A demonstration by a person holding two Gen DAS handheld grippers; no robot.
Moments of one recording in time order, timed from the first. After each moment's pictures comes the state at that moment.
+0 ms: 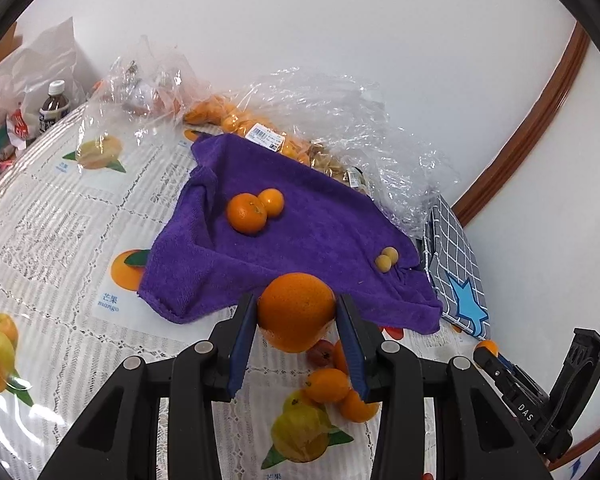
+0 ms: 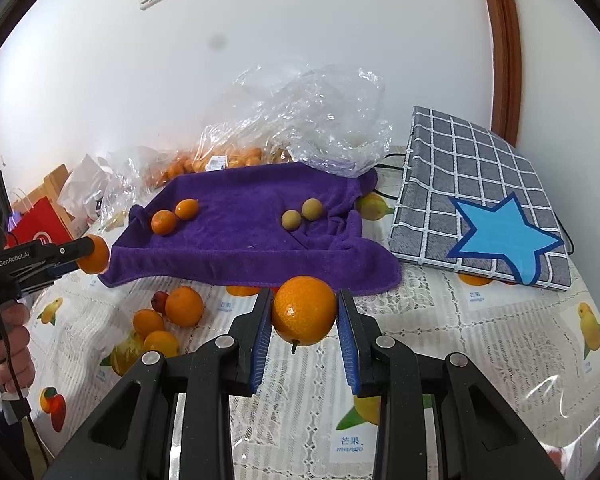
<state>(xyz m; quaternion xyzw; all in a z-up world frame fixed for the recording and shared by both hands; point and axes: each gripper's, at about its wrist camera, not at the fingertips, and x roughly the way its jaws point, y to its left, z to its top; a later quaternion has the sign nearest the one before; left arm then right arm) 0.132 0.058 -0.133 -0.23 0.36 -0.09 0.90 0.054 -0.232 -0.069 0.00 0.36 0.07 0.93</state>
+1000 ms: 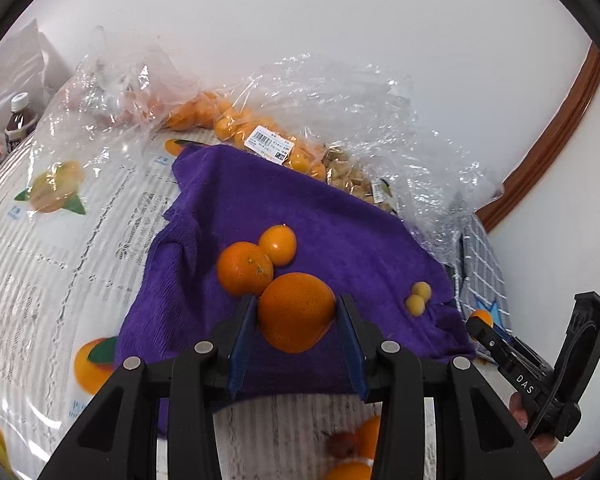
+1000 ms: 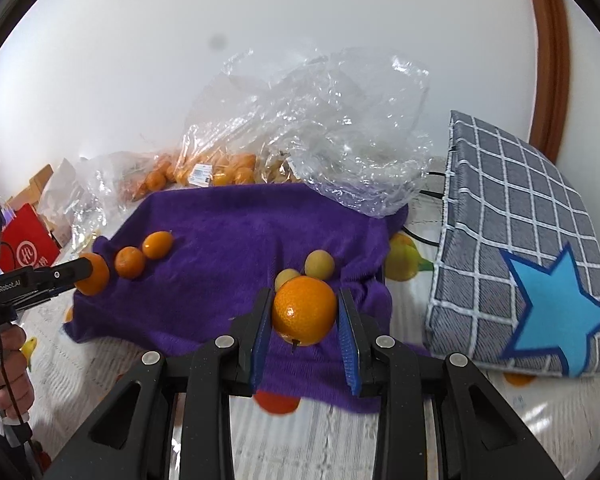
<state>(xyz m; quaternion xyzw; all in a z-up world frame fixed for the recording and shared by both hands) 0.227 0.056 -0.145 -0.22 0.39 -0.07 0.89 0.178 -0.215 -0.084 -0.01 0.38 0.08 0.92</state>
